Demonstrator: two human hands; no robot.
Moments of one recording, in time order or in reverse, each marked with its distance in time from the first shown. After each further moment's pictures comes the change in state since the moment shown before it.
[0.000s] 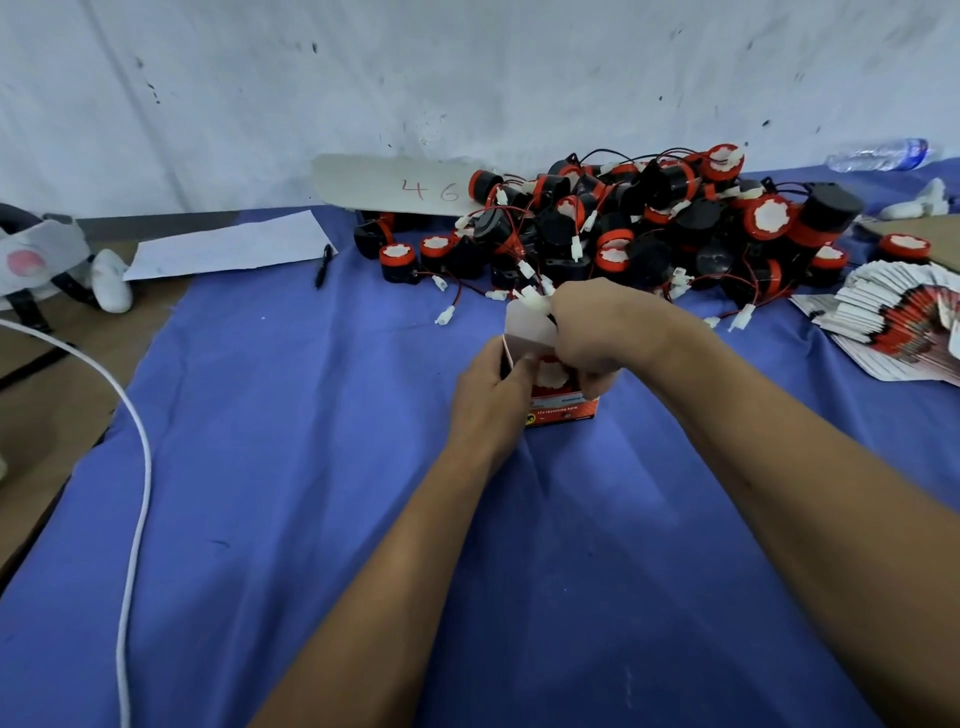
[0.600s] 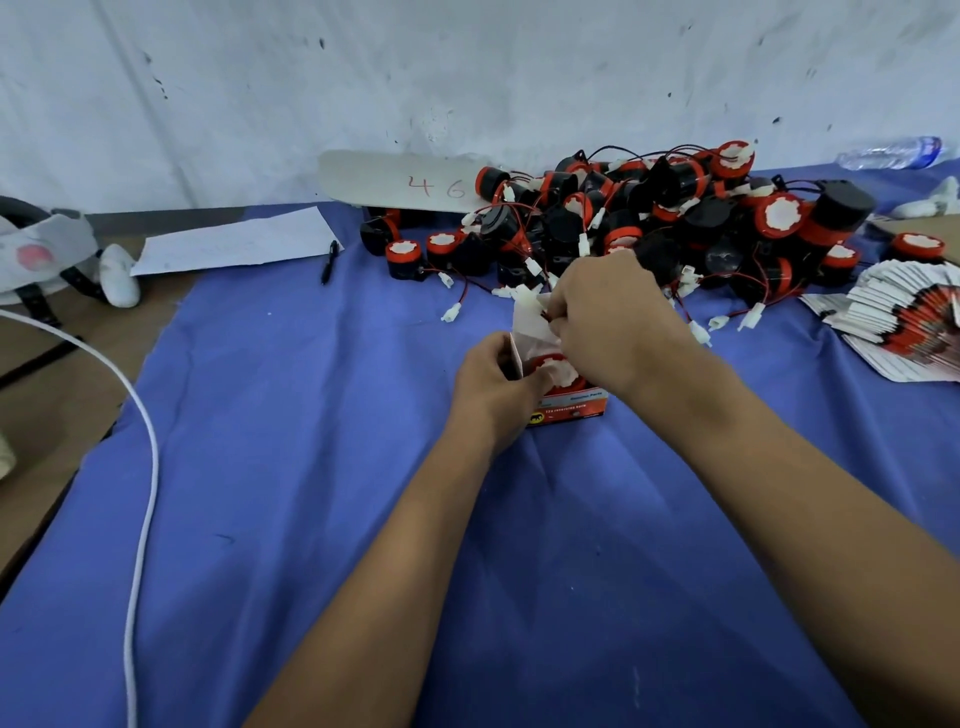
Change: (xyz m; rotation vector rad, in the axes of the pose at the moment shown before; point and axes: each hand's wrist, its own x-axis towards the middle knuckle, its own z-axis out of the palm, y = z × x) left_hand 0.013 -0.004 -0.003 -0.009 0.010 -0.072; right_hand -0.023 -0.007 0.010 0.041 0.486 -0.119
